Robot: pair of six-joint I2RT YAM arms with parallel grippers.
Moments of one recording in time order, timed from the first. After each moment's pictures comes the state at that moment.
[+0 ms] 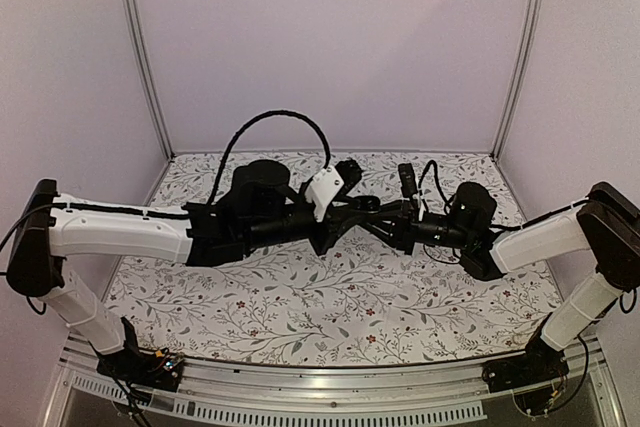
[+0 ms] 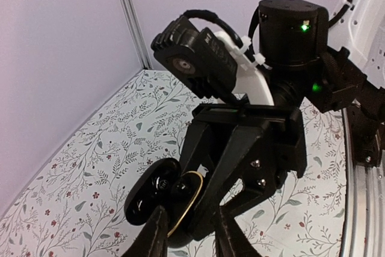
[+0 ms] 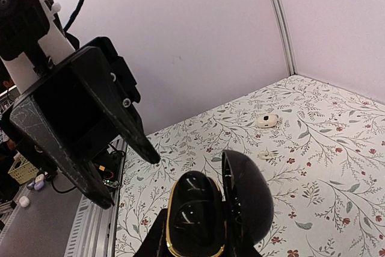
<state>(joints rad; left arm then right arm) -1.10 1.56 1.04 0.28 -0.05 0.15 0.70 1.58 0.58 1.04 -0.64 0.35</state>
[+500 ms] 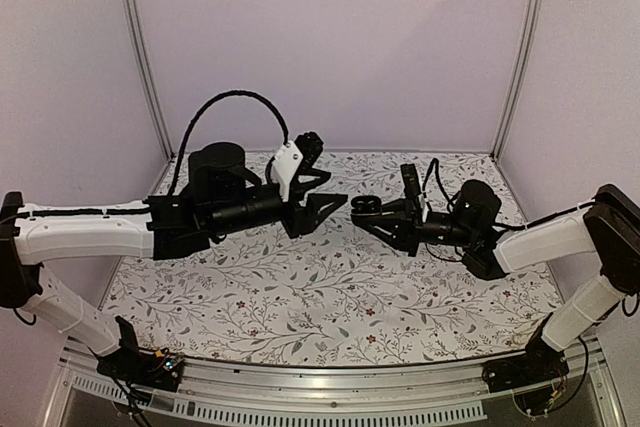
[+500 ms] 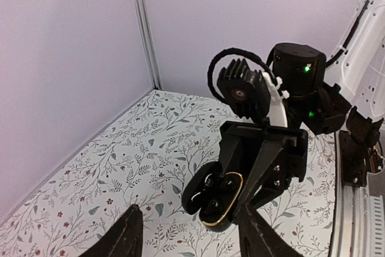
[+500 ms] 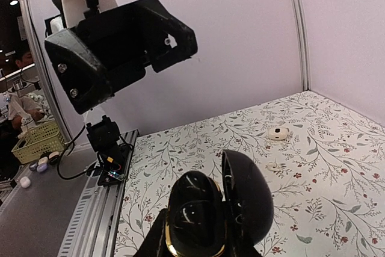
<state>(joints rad) -1.04 1.38 0.98 0.27 0.00 0.10 0.70 1.55 0.58 1.05 -0.71 0.28</state>
